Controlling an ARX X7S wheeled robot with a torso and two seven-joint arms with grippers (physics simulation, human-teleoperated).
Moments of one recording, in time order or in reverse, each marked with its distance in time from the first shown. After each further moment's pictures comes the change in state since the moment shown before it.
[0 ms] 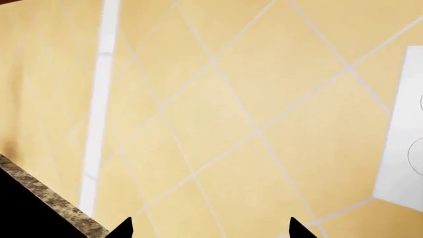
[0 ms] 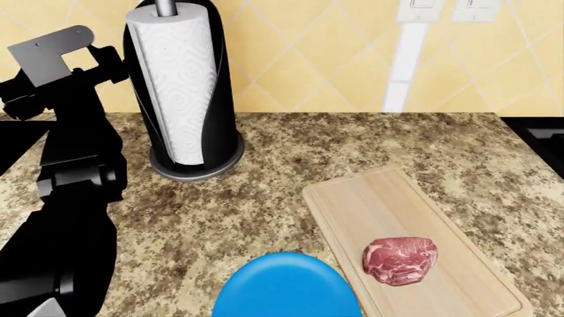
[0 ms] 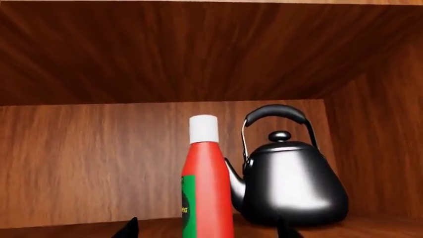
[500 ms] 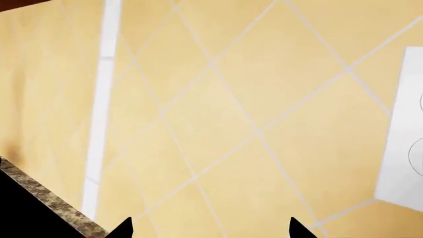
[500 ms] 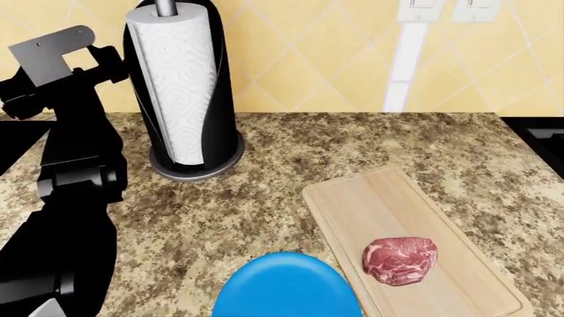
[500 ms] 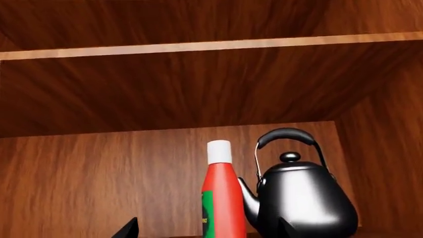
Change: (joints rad) left arm 0.001 0.000 0.010 -0.001 0.007 0.008 -0.011; right arm 0.036 0.067 0.069 -0.180 0.106 -0.058 0.068
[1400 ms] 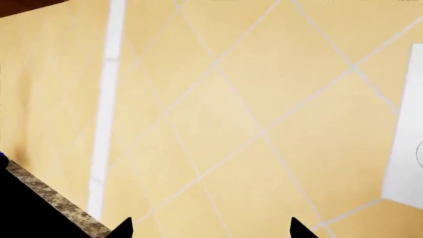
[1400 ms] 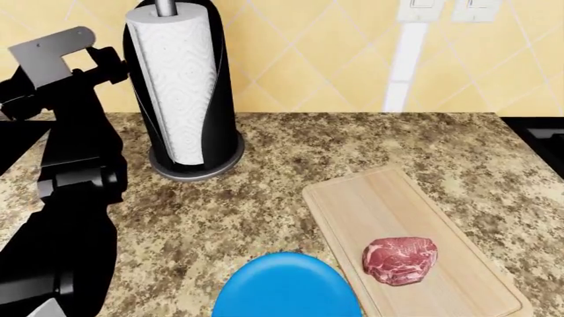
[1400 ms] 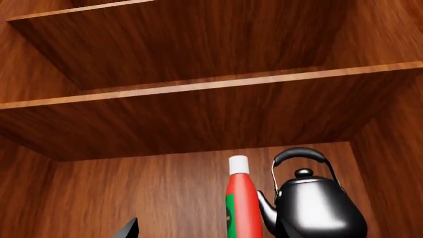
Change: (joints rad) left arm 0.002 0.000 -0.013 -0.004 0.026 0.004 -0.014; right arm 0.089 0.158 0.101 -0.353 0.248 -0.174 0.148
